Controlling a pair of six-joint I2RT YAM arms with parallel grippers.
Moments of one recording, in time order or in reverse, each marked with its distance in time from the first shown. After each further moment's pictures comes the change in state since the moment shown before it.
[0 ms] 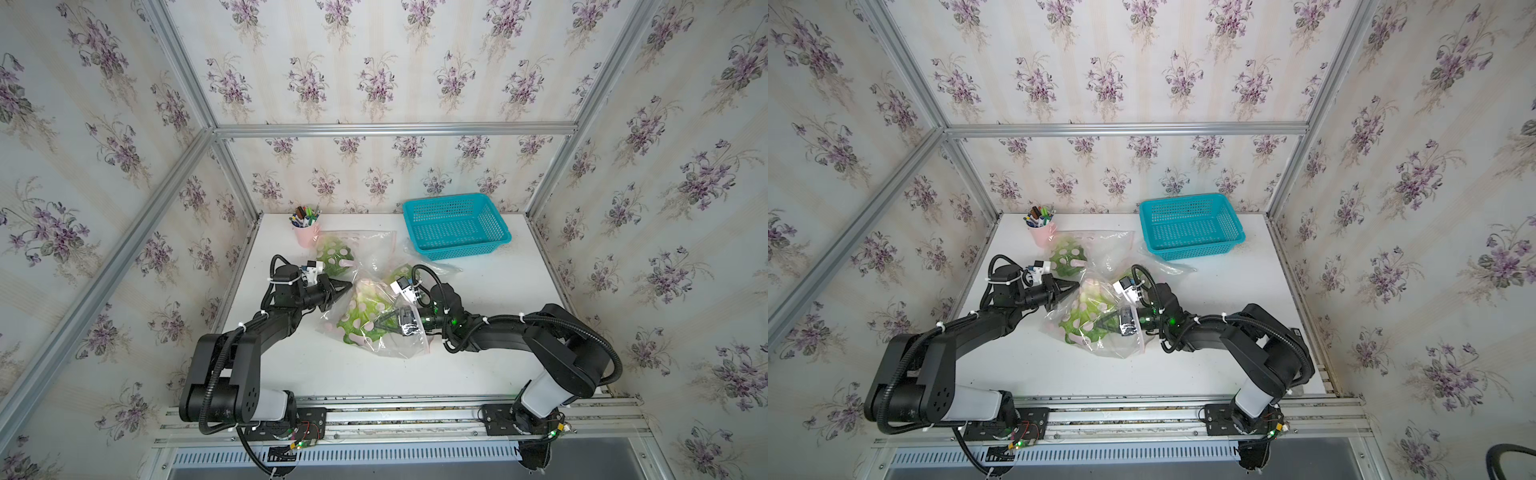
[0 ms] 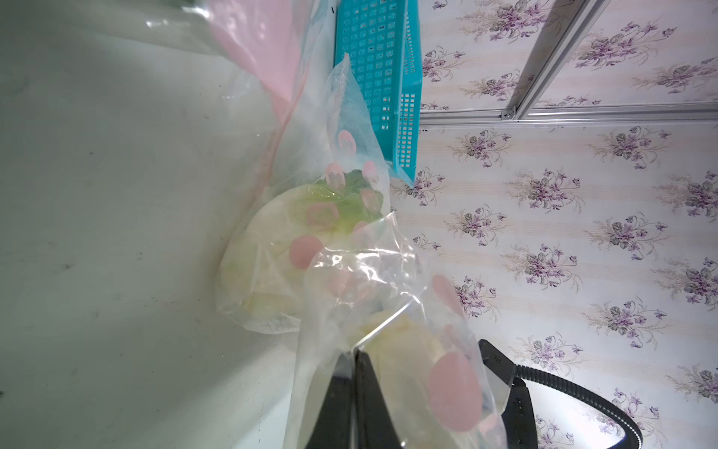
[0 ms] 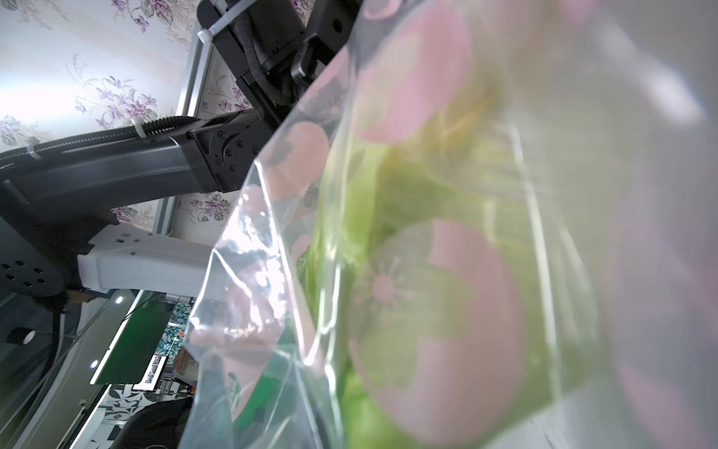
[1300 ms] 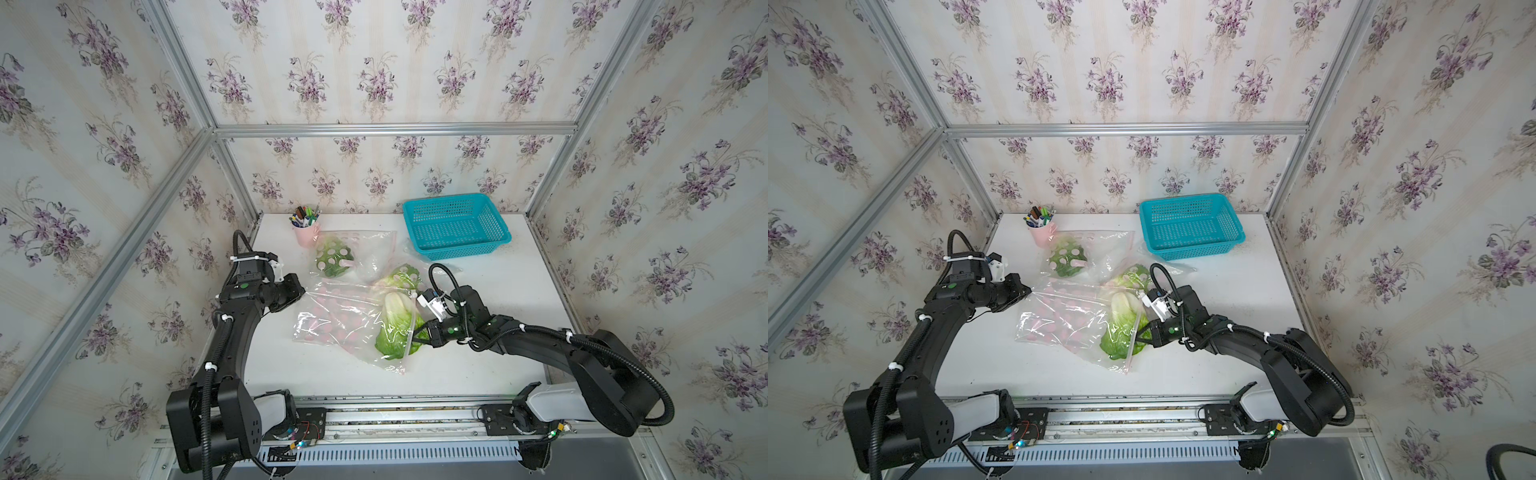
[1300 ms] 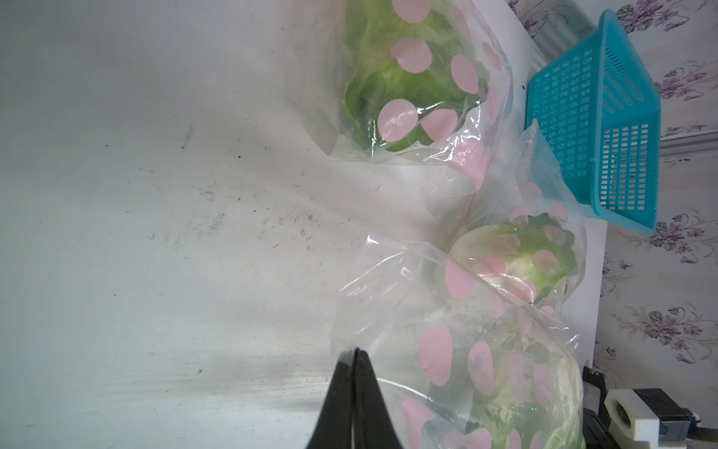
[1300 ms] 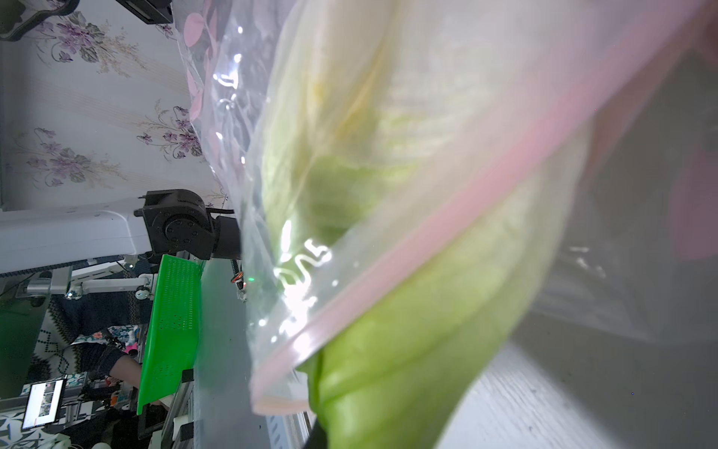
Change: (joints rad) left arm 0.228 -0.184 0.369 -1.064 -0.491 0.742; right arm -0.186 -0.253 -0.104 -0.663 0.013 -0.409
